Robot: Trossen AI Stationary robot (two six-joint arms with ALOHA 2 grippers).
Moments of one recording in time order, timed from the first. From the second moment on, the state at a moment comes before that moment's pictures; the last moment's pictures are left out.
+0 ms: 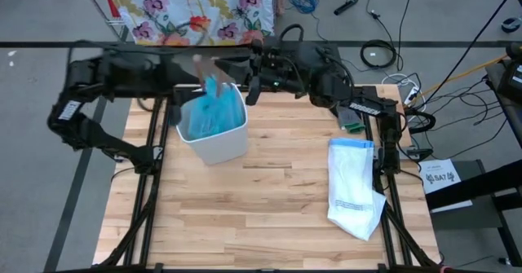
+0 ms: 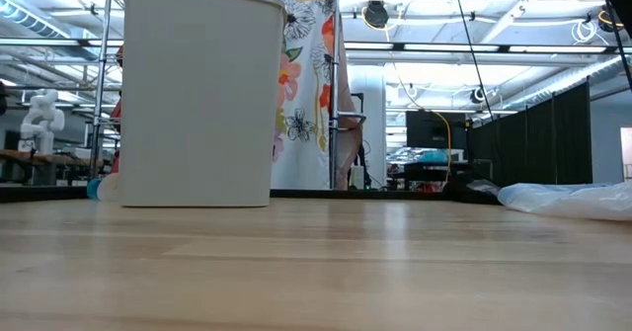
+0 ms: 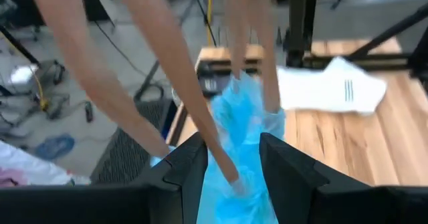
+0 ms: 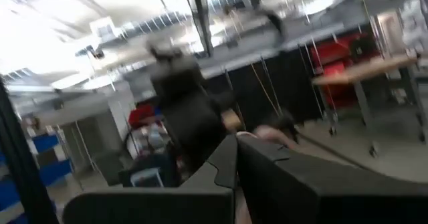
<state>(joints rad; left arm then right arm) 0.20 1.27 2.08 -1.24 -0.08 0.18 -0.14 1.93 2.30 -0.03 -0.05 0.39</state>
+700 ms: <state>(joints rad) 0.20 1.21 2.08 -1.38 -0.13 0.11 -0.14 1.93 2.30 -0.25 -0.05 0.33</state>
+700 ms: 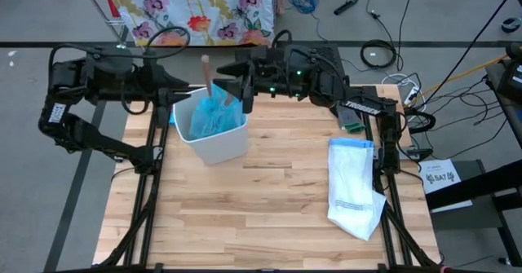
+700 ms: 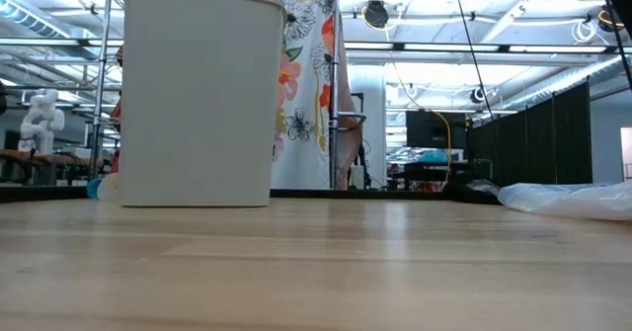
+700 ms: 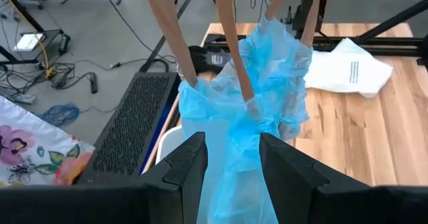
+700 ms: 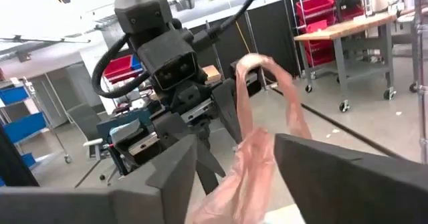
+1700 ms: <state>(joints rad) 0.20 1.14 1.80 -1.39 -0.09 0.00 -0.01 1.75 2.30 -1.14 0.27 0.34</state>
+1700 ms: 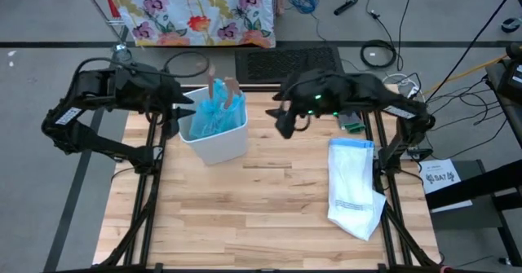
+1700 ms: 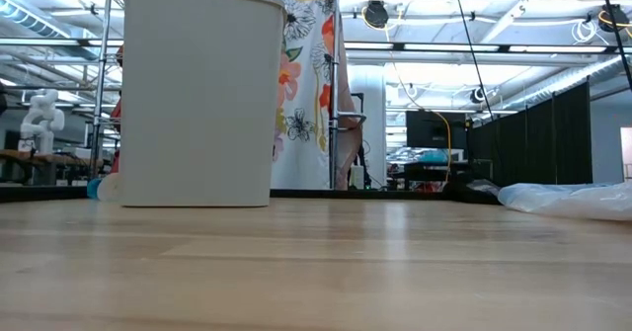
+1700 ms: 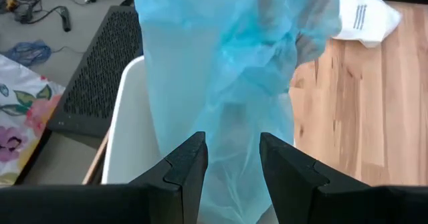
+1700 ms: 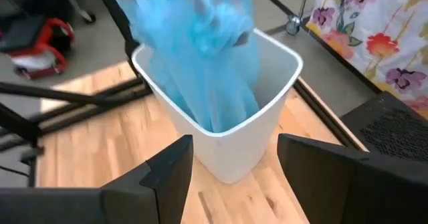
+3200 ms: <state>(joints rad) 0.20 1.08 1.79 -0.97 -0.08 0.01 -0.17 2.19 2.30 -0.04 -0.21 0.17</state>
